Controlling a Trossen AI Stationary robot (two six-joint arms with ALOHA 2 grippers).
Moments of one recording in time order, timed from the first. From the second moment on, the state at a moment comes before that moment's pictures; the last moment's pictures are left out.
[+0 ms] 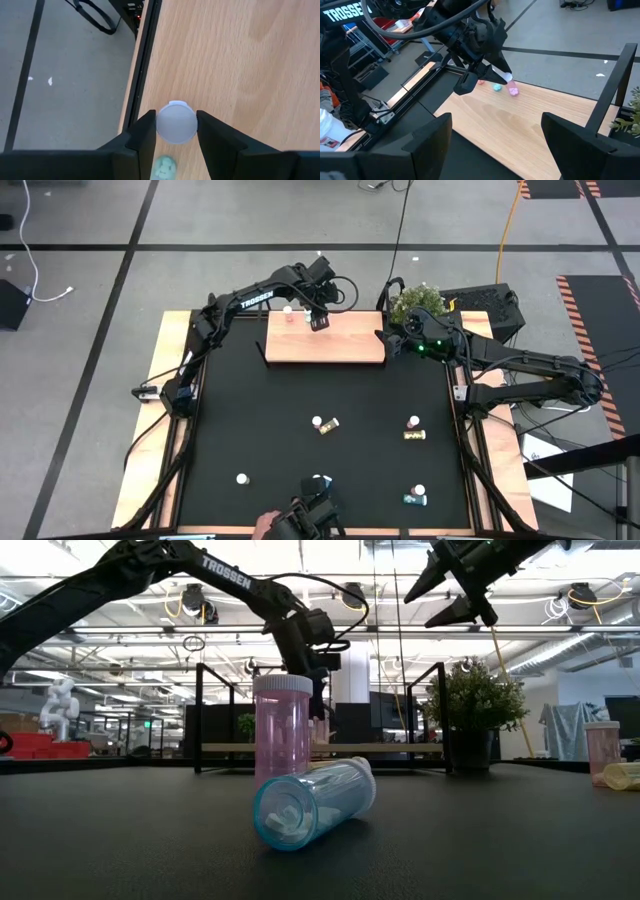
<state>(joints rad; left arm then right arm) 0.63 2.27 2.11 -0.92 0.09 0.46 -0.29 0.95 0.81 -0.27 0.34 0.62</state>
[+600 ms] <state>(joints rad) 0.63 2.26 2.14 -0.92 0.05 0.46 -0.29 0.95 0.81 -0.27 0.34 0.67</state>
